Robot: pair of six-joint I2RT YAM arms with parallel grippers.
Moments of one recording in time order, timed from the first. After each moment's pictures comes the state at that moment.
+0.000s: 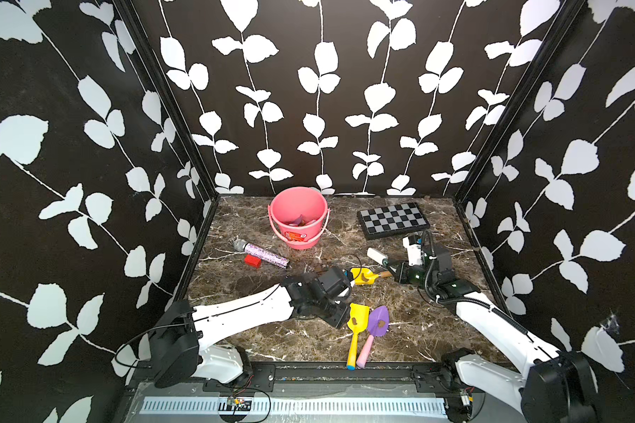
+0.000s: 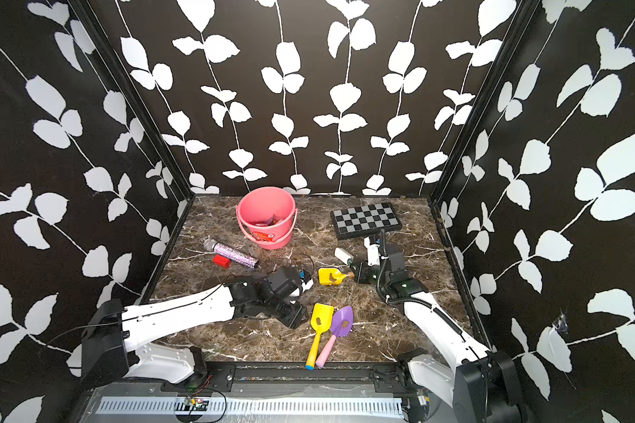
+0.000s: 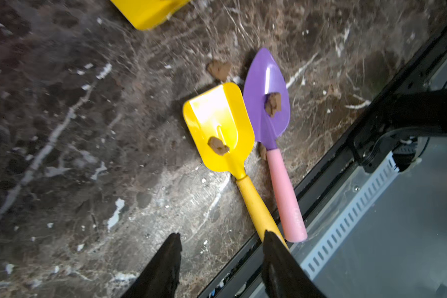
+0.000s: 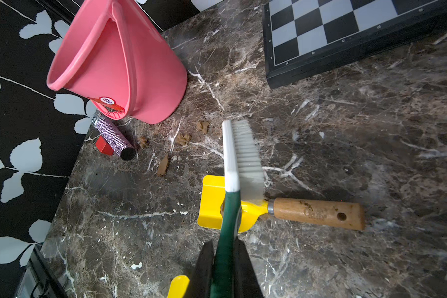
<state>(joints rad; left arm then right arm) -1.14 1.37 0.98 -0.69 0.11 -0.46 0.32 1.07 0.61 -0.18 -0.34 0.42</state>
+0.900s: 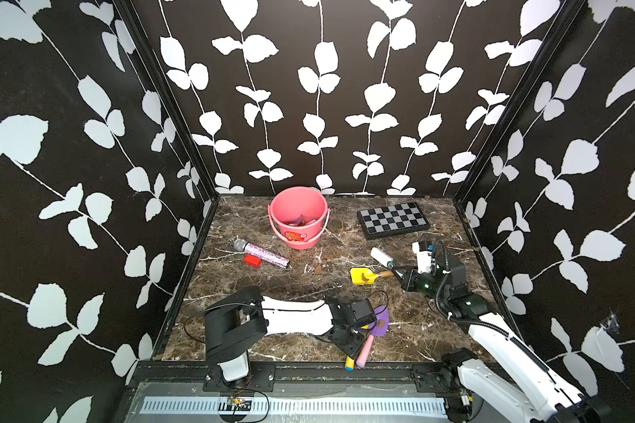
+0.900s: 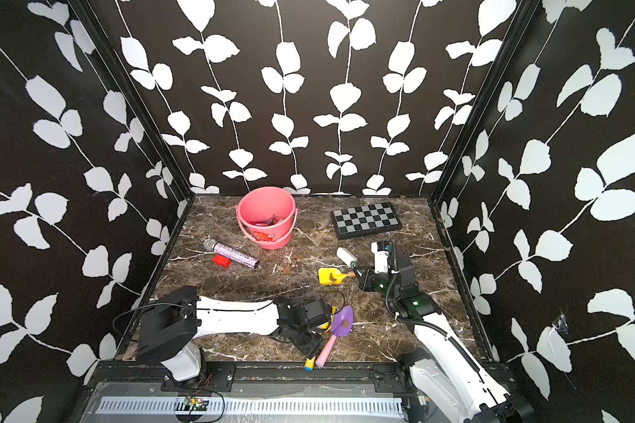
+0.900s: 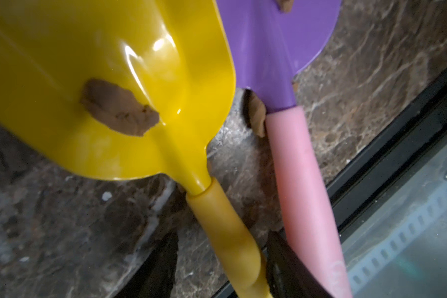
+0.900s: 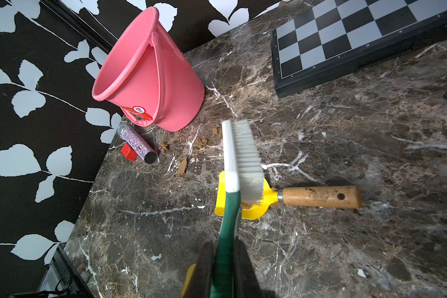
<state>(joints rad) -1.30 1.71 1.00 -0.59 0.15 -0.54 0.32 0.85 0.54 -0.23 -0.35 0.47</state>
